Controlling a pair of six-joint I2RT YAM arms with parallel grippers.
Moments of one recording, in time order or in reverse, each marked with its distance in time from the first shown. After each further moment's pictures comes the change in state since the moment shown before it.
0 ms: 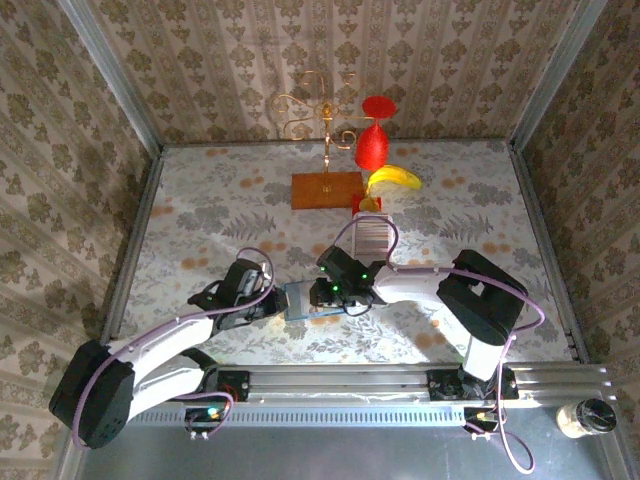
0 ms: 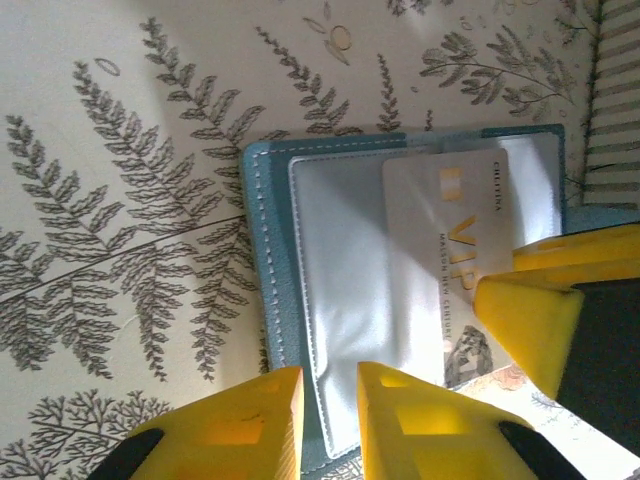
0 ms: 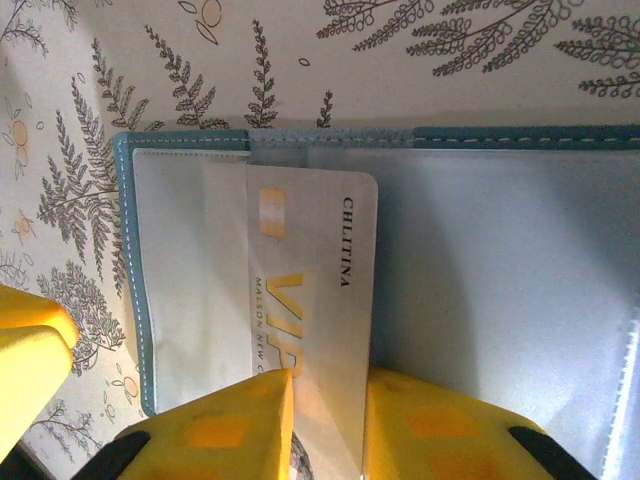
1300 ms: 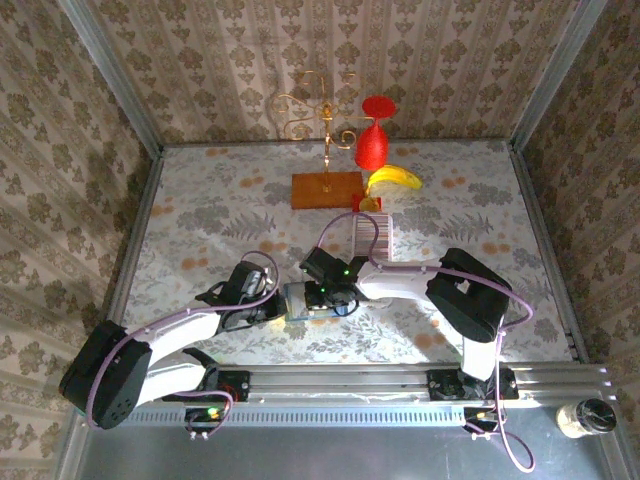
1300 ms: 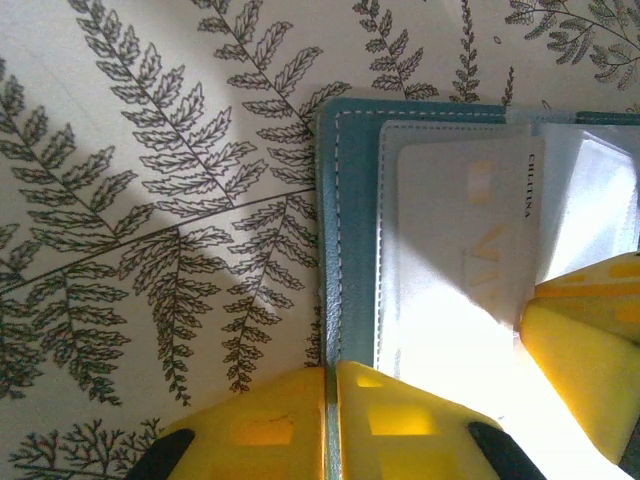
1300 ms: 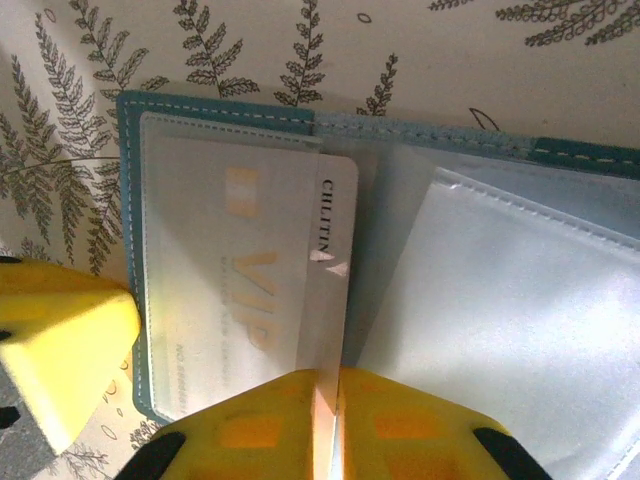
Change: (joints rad) left arm 0.012 0.117 -0.031 0.092 0.044 -0.001; right arm 0.061 0.077 0.174 -0.212 0.061 -0.049
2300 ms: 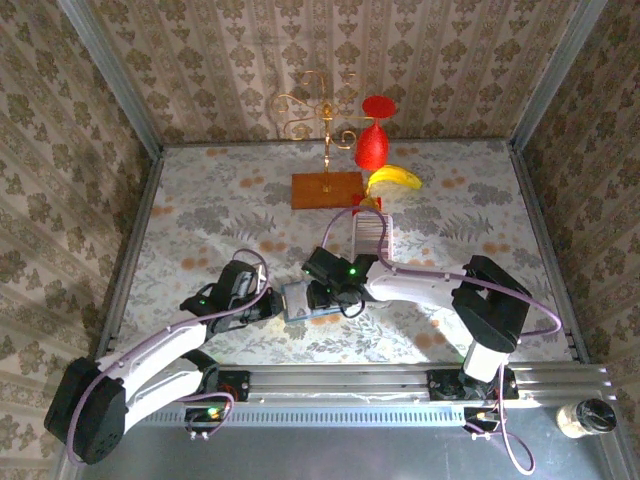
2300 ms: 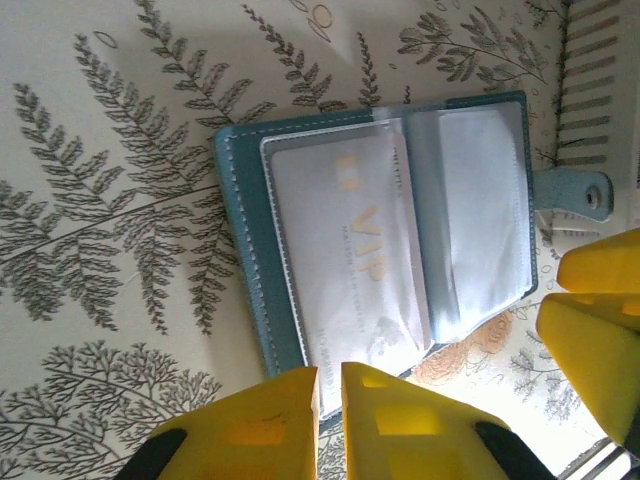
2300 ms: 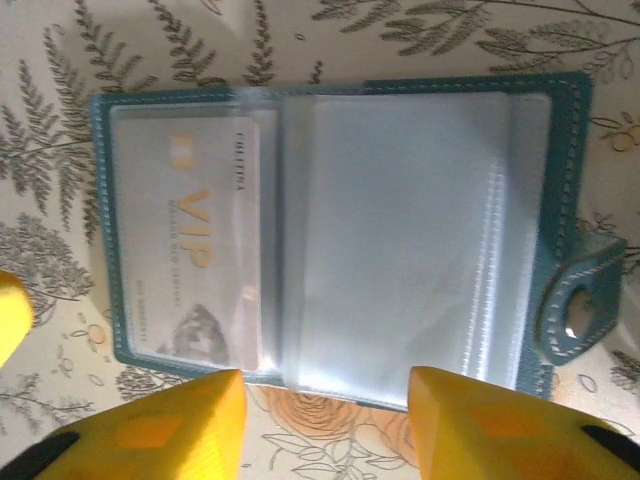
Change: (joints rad) left arm 0.013 -0.211 0.027 -0.162 0.013 0.026; right arm 0.028 -0.119 0.014 -0.195 0.138 0.004
